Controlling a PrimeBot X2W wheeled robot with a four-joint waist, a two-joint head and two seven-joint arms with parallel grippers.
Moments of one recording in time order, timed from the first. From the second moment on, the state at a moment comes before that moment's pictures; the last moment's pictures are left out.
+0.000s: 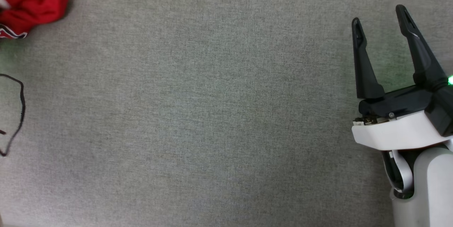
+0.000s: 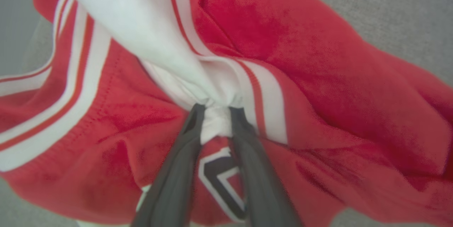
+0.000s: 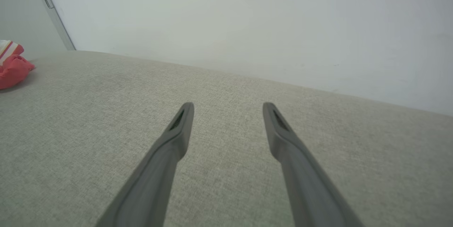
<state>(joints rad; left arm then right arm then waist) -1.06 0.53 0.10 0.81 -0.49 -0.10 0.74 -0.35 -0.05 0.09 -0.26 -0.04 0.13 -0.04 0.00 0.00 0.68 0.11</state>
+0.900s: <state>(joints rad) -0.95 0.34 -0.08 0.71 -0.30 -0.09 -0.12 -0.11 -0.05 0.00 -0.18 0.08 0.13 -0.05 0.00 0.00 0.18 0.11</state>
